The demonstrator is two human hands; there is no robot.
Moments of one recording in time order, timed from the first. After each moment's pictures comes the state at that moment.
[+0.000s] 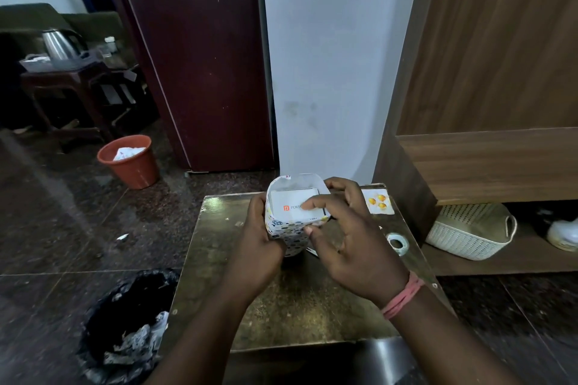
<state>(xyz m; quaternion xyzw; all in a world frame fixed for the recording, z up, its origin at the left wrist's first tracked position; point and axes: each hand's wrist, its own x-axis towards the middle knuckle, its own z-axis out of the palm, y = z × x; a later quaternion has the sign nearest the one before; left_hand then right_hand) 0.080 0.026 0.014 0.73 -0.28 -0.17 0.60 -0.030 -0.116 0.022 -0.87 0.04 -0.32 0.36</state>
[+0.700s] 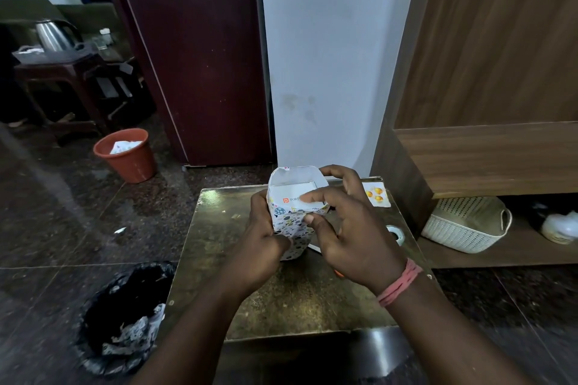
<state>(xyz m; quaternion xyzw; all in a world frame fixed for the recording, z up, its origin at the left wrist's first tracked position) 0.078 0.026 0.011 0.73 -0.31 -0.23 0.56 -0.029 -0.119 0.026 -0.88 0.07 -0.32 0.35</state>
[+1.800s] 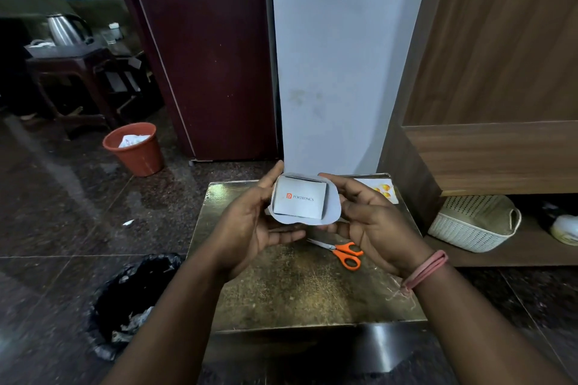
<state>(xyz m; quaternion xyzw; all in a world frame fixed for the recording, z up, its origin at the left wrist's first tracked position) 0.100 0.035 0.032 0.55 -0.20 -0.40 0.71 -0.024 -0.143 0.015 -0.57 0.10 -0.12 0.81</state>
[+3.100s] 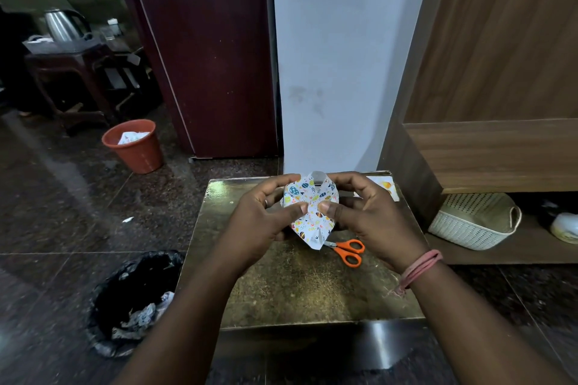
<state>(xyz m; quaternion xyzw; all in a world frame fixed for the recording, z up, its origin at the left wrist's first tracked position) 0.093 0.029 0.022 0.65 -0.27 -0.29 0.65 -0.021 -0.139 0.014 -0.67 0.11 -0.21 0.71</state>
